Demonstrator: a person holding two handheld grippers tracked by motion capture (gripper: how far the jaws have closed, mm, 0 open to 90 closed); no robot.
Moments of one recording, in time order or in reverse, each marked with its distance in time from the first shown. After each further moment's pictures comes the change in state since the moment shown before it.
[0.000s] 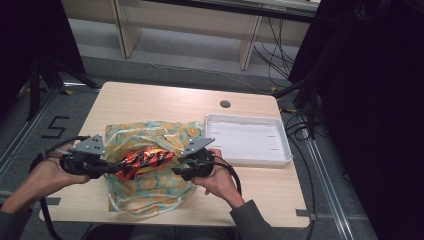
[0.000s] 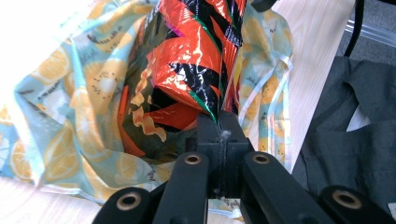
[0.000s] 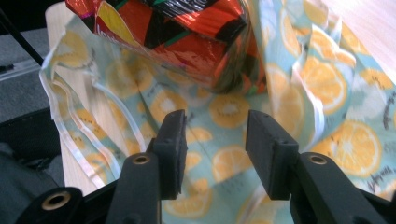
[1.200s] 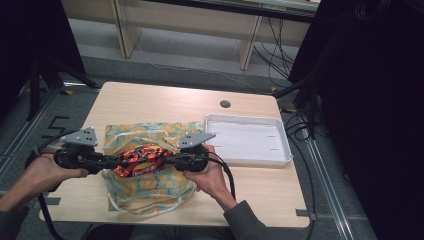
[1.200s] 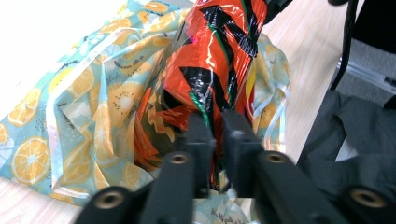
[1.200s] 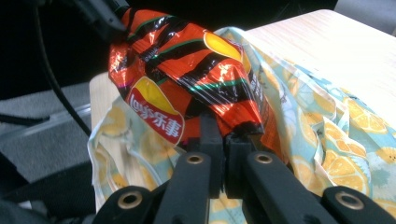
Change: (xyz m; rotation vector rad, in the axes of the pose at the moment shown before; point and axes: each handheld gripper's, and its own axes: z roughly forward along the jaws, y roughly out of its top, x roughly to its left) left arm 0.006 -0.002 -0.009 -0.119 0.003 -0.138; right arm 0.009 0.023 -0.003 -0.193 0.089 0.053
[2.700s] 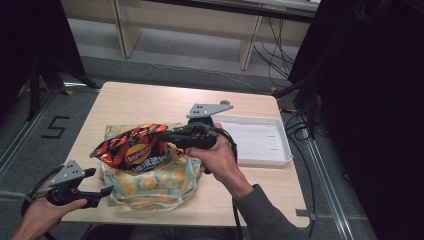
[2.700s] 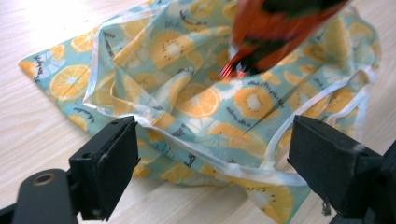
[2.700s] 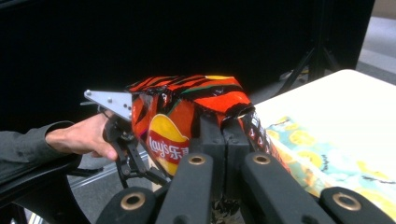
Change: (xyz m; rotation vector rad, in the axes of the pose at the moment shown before) left arm -0.020 -0.098 0.027 -0.116 0.271 -0.171; right arm 0.008 0.077 -0.056 -0.171 0.146 0.099
